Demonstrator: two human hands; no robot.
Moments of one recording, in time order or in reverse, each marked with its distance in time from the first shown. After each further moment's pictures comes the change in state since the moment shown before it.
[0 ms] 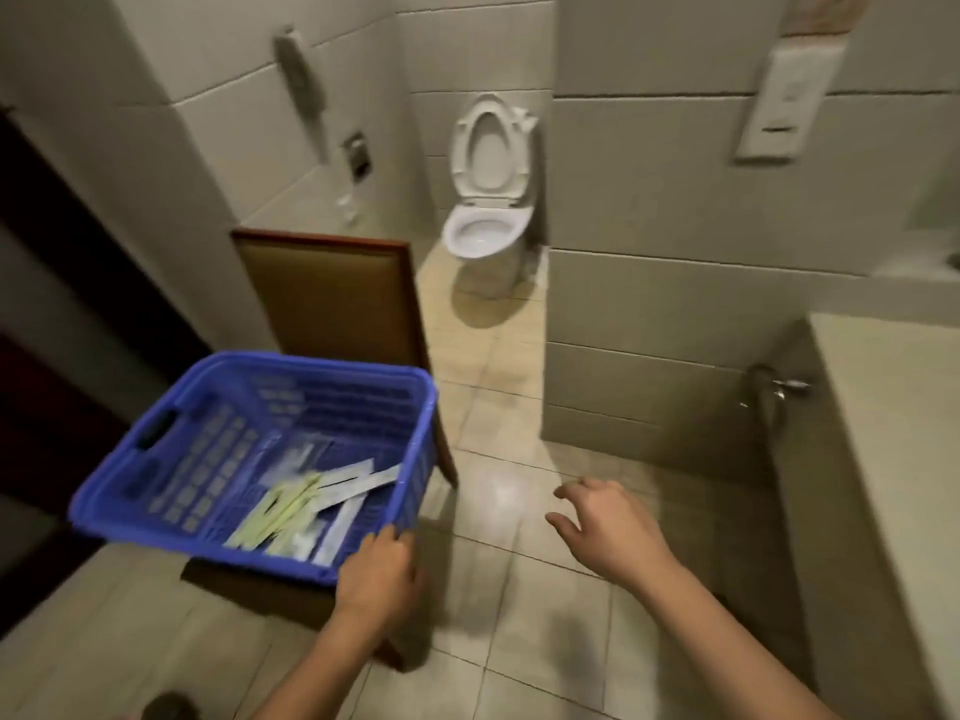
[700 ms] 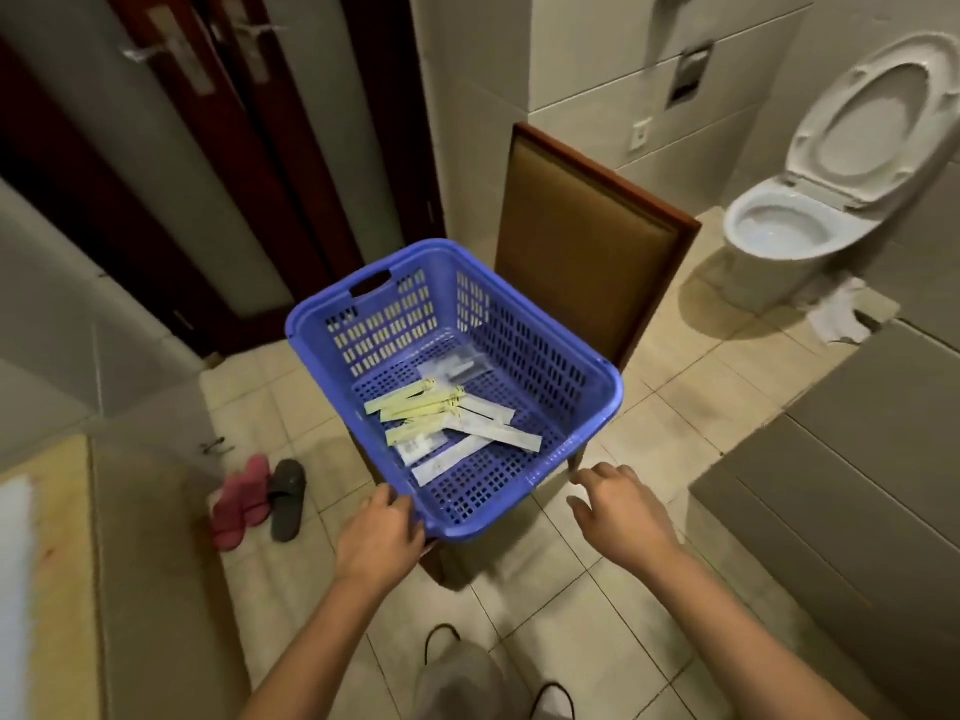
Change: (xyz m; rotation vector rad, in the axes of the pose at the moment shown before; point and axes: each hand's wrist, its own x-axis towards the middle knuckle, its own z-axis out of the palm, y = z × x) left_hand 0.015 -0.082 0.026 -0.376 0.118 -0.657; right_hand 0.182 -0.099 0.044 -0.225 -0.303 -0.563
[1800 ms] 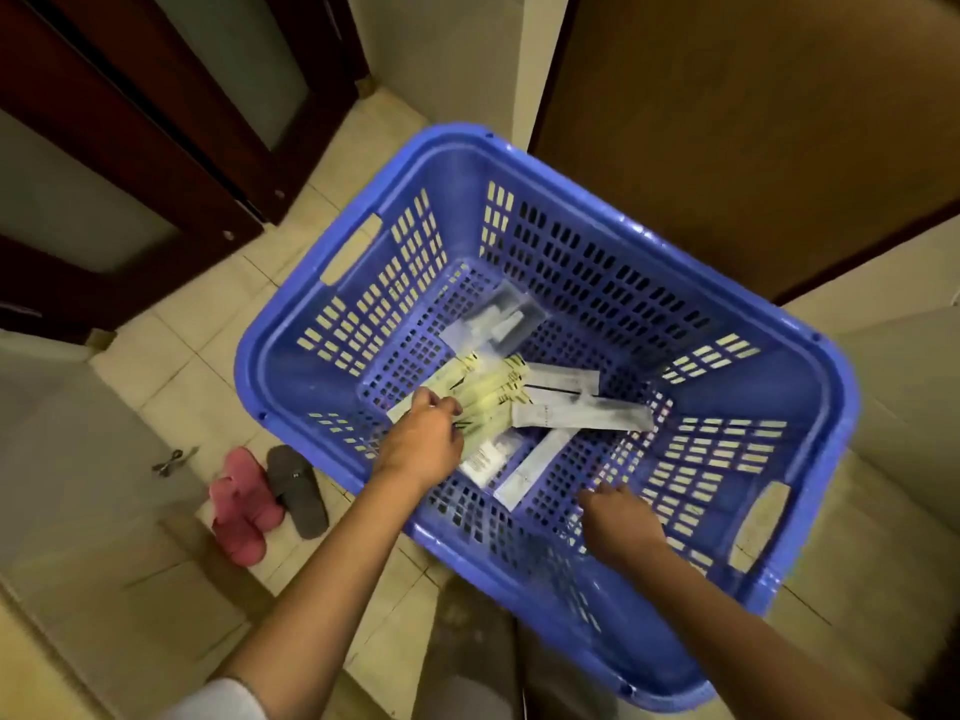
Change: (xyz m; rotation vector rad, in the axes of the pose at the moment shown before) left_hand 0.361 -0.118 -0.007 -0.023 -0.500 0.229; right_hand 0.259 -0.135 0.148 -0.039 -0.632 0.327
